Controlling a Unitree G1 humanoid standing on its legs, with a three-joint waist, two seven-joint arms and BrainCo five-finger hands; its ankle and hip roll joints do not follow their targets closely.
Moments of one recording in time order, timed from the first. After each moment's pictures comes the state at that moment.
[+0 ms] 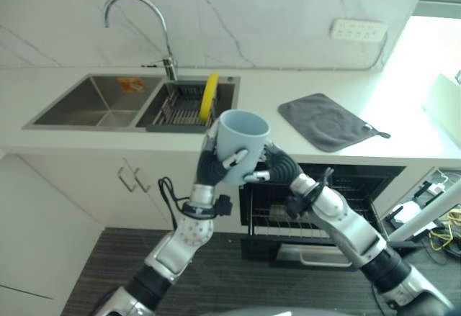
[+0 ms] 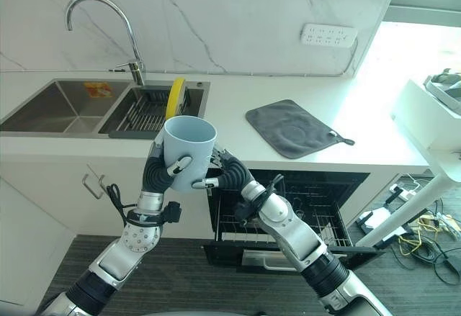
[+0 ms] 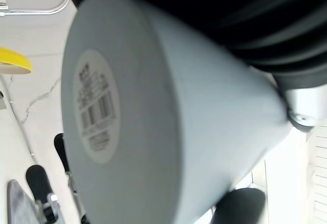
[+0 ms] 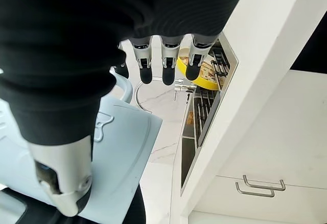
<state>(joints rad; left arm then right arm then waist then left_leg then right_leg) -0.13 0.40 -0.48 -0.06 0.11 -0.42 0.55 -0.30 -0.41 0.55 -0.13 0.38 0.06 0.04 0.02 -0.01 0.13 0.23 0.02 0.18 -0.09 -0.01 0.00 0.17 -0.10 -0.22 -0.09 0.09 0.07</state>
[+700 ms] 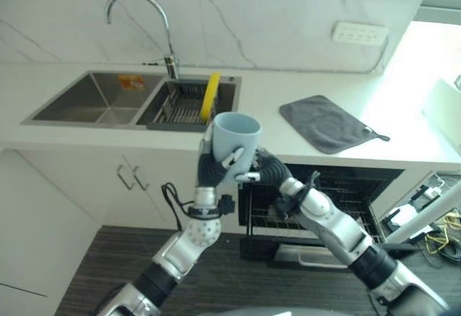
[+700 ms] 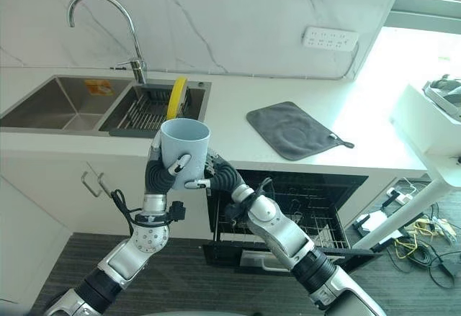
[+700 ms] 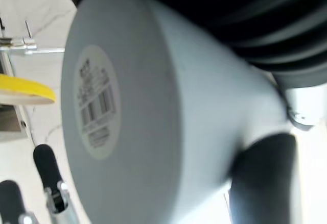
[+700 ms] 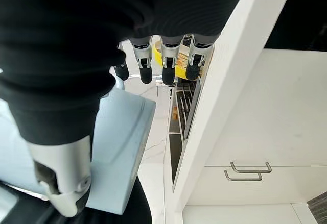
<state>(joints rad) -0.18 0.38 -0.55 0.03 0.18 -0.38 0.79 -0.35 -0.35 0.63 -0.03 0.46 0.08 -0.03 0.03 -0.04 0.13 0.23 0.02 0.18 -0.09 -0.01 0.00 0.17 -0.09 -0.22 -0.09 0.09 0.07</state>
